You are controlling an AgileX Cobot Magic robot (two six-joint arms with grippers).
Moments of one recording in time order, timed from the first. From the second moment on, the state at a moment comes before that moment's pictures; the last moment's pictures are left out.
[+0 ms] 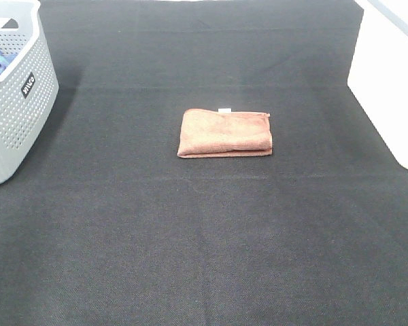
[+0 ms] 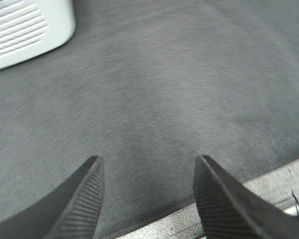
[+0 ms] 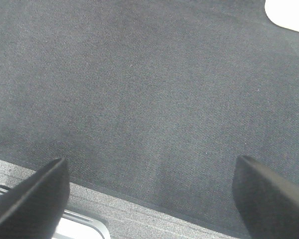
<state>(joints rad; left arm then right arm) -0.24 0.32 -0.50 -0.07 1.06 0.09 0.20 0.39 -0.51 0.08 1.07 -0.14</state>
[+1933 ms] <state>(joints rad) -0.01 0.00 -0.50 -0.13 1.06 0.18 0.02 -0.01 -0.51 0.09 1.07 -0.14</state>
